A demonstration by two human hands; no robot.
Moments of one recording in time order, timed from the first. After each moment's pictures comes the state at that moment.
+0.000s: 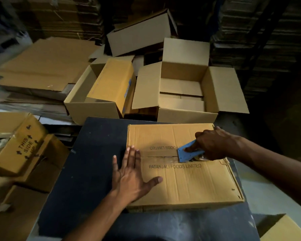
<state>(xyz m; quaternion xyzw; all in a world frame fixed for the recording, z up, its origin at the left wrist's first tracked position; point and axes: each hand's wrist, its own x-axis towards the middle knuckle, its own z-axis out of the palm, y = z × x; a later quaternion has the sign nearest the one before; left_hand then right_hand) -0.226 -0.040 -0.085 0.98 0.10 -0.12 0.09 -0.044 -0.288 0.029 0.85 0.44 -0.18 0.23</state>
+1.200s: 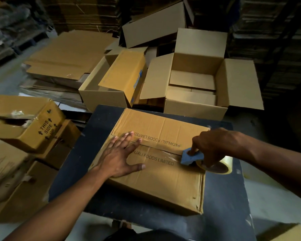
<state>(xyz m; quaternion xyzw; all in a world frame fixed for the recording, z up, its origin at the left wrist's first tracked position) -0.231 -0.009 -0.092 0.99 0.03 -0.12 0.04 -0.072 -0.303 0.044 0.82 0.43 -0.29 0.22</state>
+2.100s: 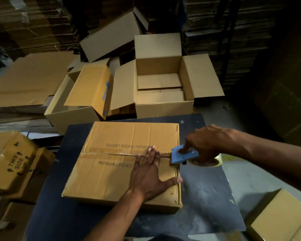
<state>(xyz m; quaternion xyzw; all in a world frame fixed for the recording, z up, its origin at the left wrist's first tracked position) -0.200 -0.195 -0.086 0.98 0.00 -0.14 0.11 -0.079 -0.387 0.048 0.86 0.39 -0.27 0.17</state>
